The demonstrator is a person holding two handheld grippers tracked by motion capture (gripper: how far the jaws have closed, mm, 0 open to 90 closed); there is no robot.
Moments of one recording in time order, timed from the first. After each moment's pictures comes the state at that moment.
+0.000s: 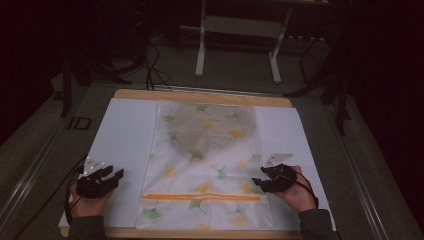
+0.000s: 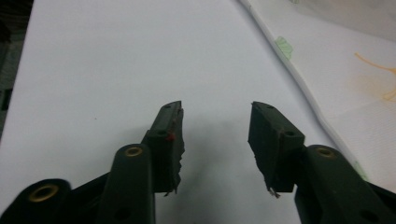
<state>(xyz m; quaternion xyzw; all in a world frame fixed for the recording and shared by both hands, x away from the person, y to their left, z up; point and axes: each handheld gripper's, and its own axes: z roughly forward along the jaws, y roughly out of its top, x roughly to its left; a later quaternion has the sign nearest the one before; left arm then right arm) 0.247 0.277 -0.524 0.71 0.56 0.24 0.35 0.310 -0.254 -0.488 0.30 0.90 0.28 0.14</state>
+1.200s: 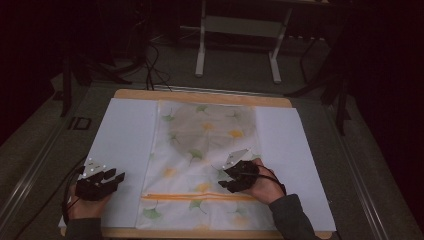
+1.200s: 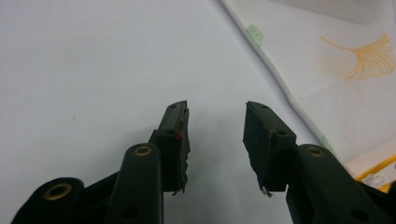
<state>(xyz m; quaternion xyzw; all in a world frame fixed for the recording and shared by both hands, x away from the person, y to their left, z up) 0.242 0.276 -0.519 0.74 0.53 0.21 0.35 0.314 -0.150 -0.477 0.17 0.94 0.27 0.08</state>
